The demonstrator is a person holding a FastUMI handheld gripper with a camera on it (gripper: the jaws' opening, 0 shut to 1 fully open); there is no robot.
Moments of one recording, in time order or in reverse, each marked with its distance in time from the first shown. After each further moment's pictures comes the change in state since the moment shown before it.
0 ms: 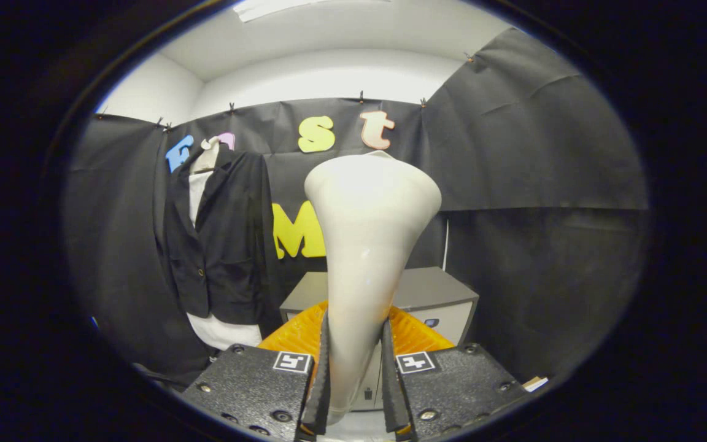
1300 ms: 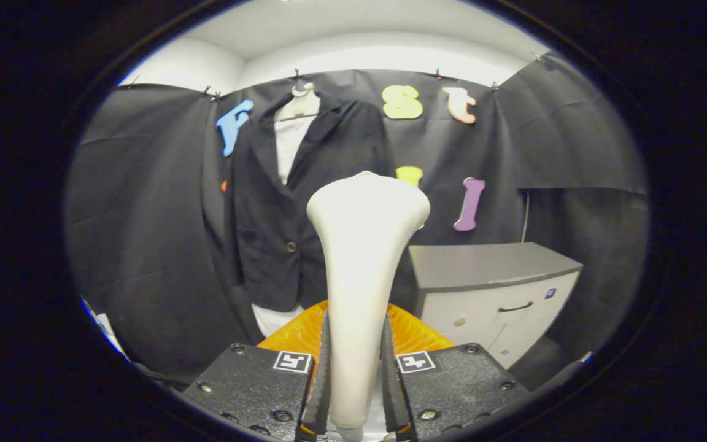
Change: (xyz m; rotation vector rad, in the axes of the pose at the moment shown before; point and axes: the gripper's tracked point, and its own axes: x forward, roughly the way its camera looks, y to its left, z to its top) arm 0.053 0.266 -0.066 -0.031 0.049 0.118
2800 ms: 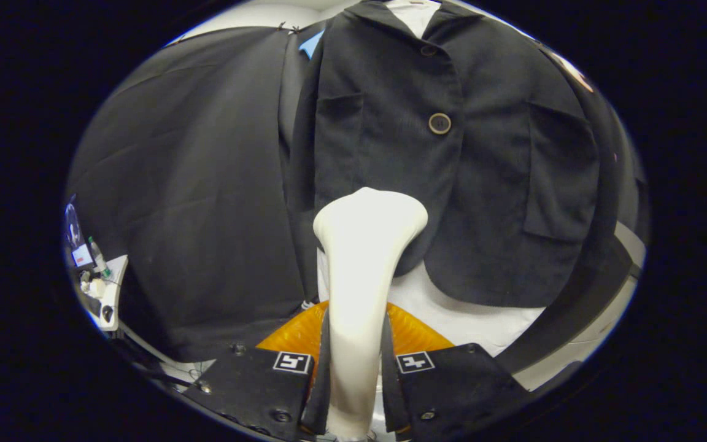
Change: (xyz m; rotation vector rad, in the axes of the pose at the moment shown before) arm 0.204 0.203 -0.205 -0.208 0.342 0.462
